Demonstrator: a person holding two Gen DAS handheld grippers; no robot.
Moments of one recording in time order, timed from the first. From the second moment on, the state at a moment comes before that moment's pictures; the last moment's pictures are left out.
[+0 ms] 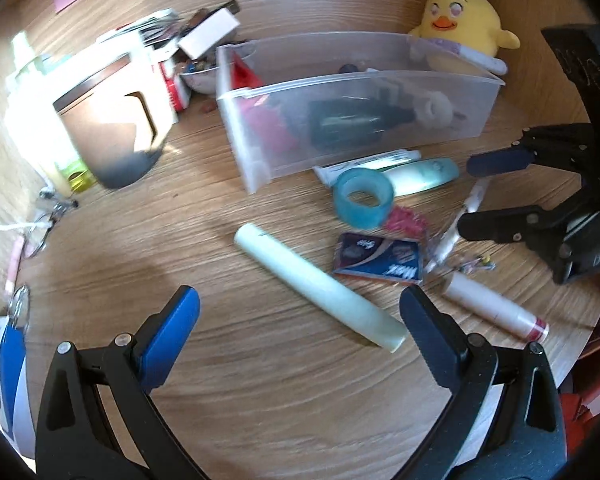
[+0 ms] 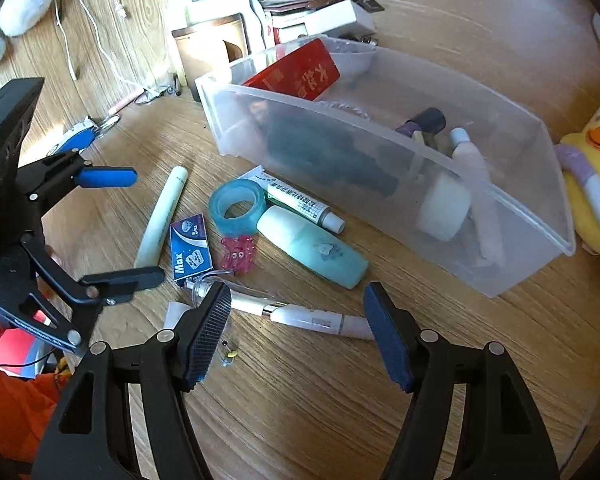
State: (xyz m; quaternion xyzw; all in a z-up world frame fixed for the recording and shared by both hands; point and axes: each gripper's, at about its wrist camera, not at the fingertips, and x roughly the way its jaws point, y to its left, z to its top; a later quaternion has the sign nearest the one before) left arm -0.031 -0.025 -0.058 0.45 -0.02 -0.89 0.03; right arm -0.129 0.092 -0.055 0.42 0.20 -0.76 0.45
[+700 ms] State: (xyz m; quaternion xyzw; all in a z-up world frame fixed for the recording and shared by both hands) left arm -0.017 -0.060 -0.061 0.44 0.02 -0.90 0.03; right arm -0.105 0.098 -0.057 0.39 0.27 -0.77 0.43
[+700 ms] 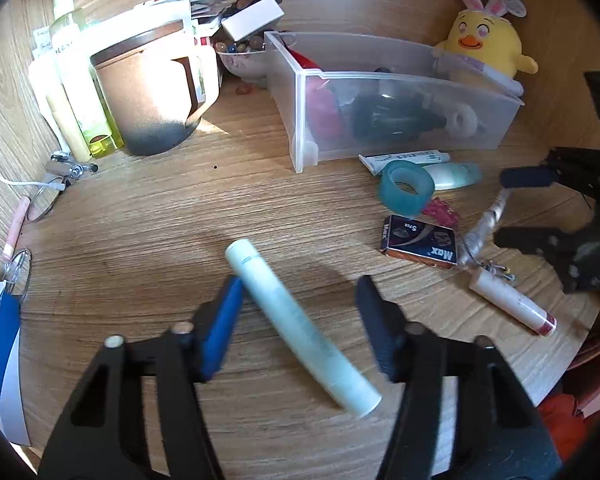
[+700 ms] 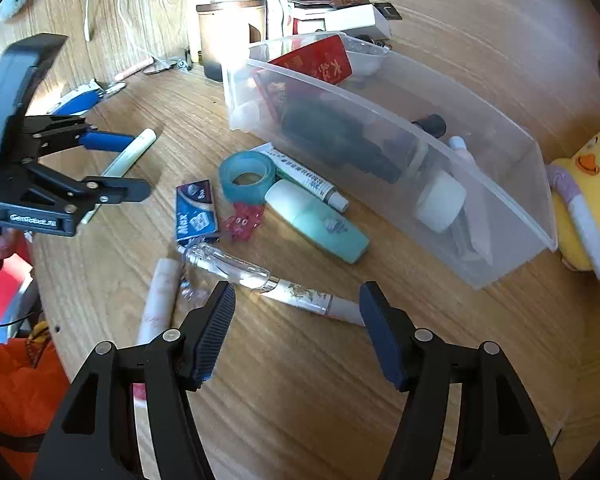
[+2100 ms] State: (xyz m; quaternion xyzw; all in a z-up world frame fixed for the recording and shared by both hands) left arm -0.007 -0.070 -0.061 0.42 0.02 -0.91 0.03; right arm -0.094 0.105 -0.065 0.41 0.21 -0.79 0.41
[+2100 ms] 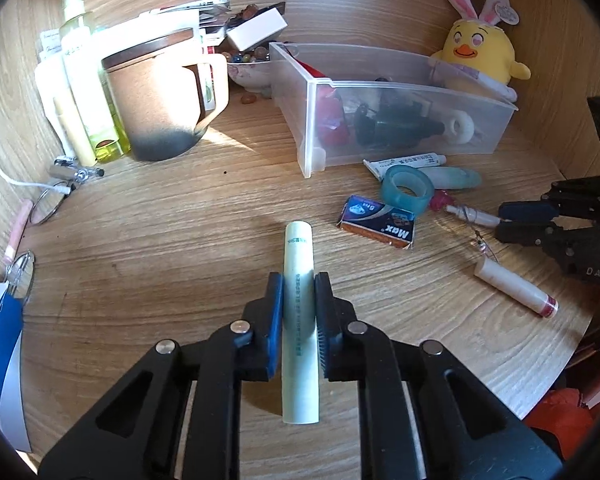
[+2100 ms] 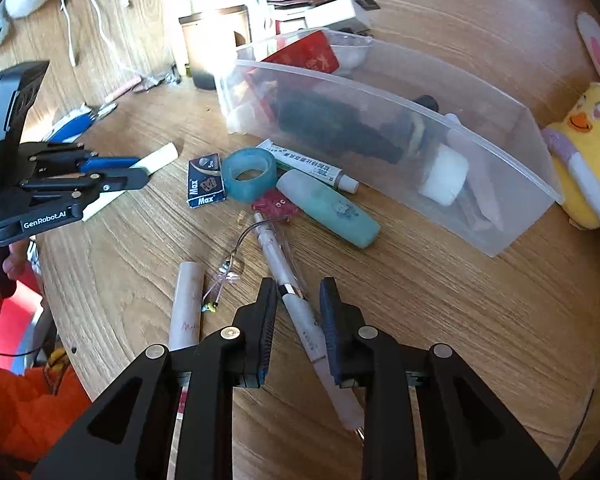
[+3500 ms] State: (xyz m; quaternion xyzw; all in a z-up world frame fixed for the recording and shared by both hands) left arm -0.049 -0.041 0.048 0.27 0.07 -0.96 -0.03; right arm -0.110 0.164 0.051 0.25 0.03 -0.90 0.36
